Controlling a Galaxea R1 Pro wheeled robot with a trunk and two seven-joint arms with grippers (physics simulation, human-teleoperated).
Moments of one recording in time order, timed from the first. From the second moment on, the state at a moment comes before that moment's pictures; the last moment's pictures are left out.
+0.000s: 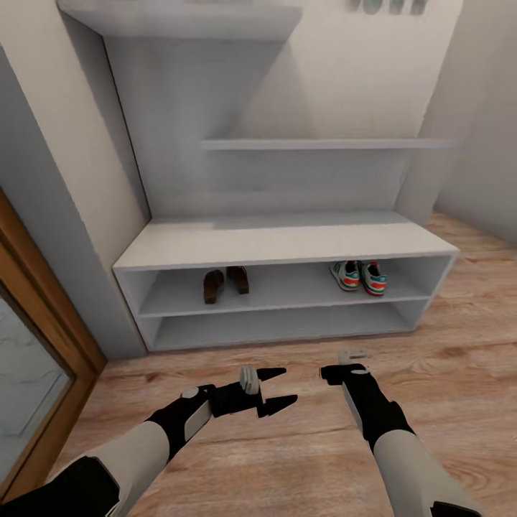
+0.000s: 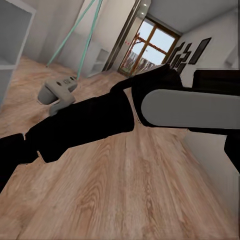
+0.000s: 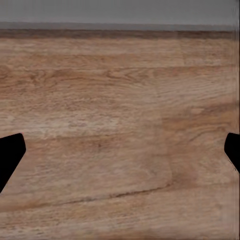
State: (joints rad) left arm -0.82 -0.11 -0.61 -0.27 0.68 -0.32 -1.23; right arm -0.71 0.08 -0.20 -0.65 0.31 0.38 -0.01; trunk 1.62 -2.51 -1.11
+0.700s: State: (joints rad) left arm -0.82 0.01 -0.60 -0.26 0.69 -0.32 -1.23; right arm -0.71 0.07 -0.20 -0.46 0.14 0.38 0.24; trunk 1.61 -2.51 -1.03
